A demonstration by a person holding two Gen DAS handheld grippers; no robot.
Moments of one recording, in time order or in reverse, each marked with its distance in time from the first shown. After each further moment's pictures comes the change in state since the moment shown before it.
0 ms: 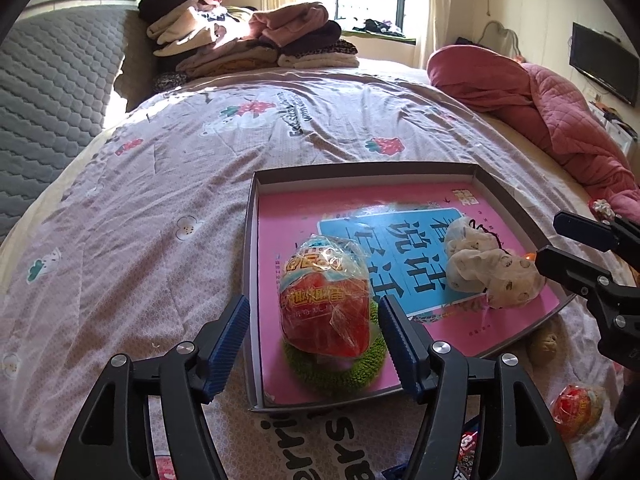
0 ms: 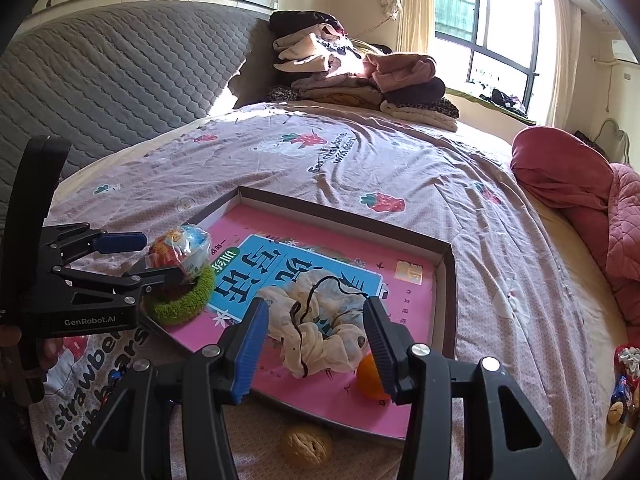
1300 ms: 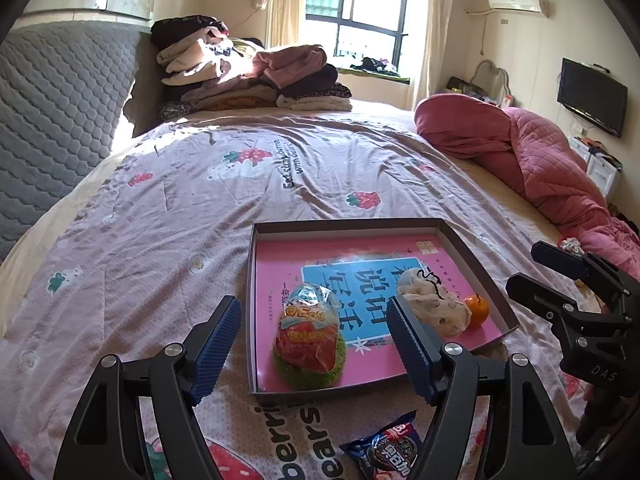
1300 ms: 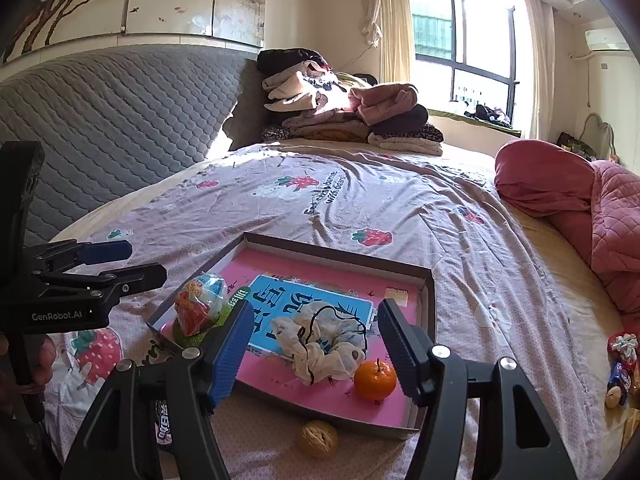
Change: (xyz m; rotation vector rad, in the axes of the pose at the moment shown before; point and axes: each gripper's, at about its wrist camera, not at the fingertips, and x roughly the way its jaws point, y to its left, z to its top) left arm -0.077 -0.008 0.013 -0.048 -0.128 -0.043; right arm -0.054 -0.004 0.008 0.074 -0.129 -0.005
